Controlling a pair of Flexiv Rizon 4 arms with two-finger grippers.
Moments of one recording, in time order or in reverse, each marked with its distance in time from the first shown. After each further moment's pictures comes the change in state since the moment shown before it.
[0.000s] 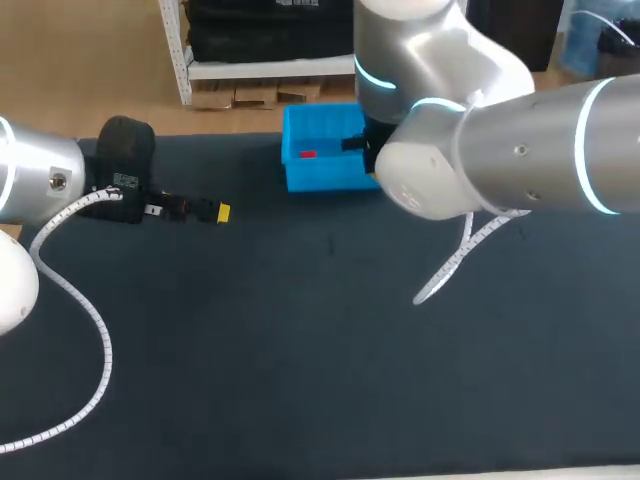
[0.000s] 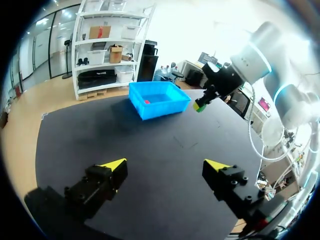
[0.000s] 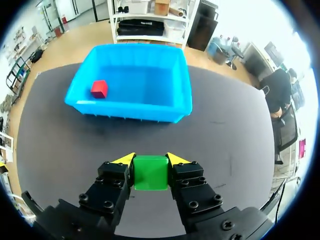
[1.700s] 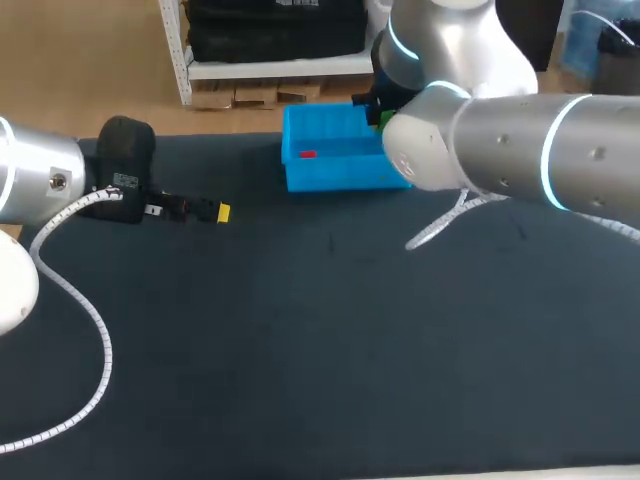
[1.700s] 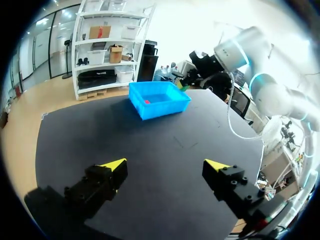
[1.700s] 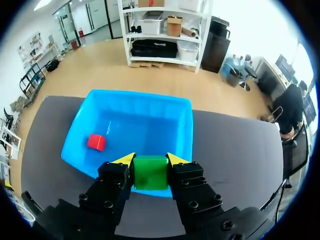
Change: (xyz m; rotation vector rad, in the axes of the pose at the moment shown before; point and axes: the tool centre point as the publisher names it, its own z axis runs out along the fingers) left arm 0.000 0.000 0.000 0.000 0.000 0.000; right arm -0.111 -0.013 0.036 -0.133 -0.172 -0.053
